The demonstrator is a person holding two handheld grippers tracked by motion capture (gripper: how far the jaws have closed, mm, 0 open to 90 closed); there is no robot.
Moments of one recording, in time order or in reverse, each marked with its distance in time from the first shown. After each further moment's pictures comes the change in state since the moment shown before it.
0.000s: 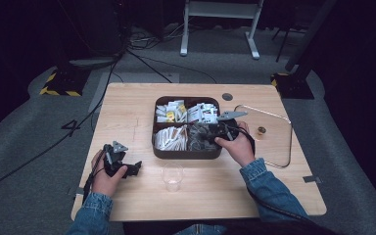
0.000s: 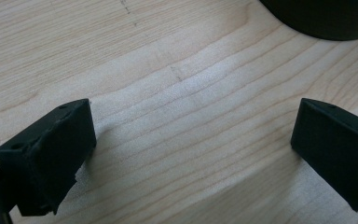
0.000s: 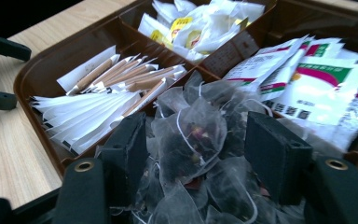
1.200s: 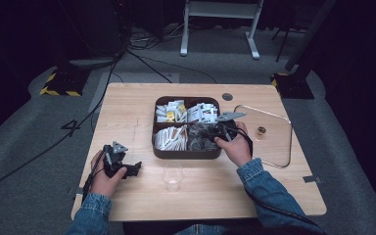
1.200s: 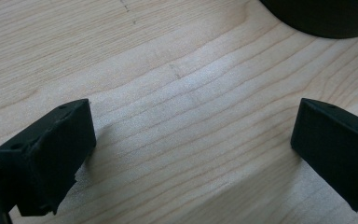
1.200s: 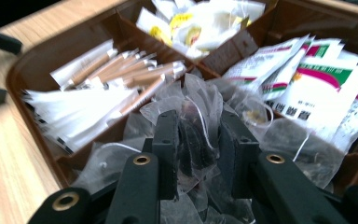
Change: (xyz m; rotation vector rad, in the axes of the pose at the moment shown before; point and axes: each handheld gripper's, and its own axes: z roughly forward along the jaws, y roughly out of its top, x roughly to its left) left arm 0.000 -0.001 -0.001 0.003 0.000 0.006; right arm 0.002 -0.001 -0.002 -0.013 -0.019 -0.022
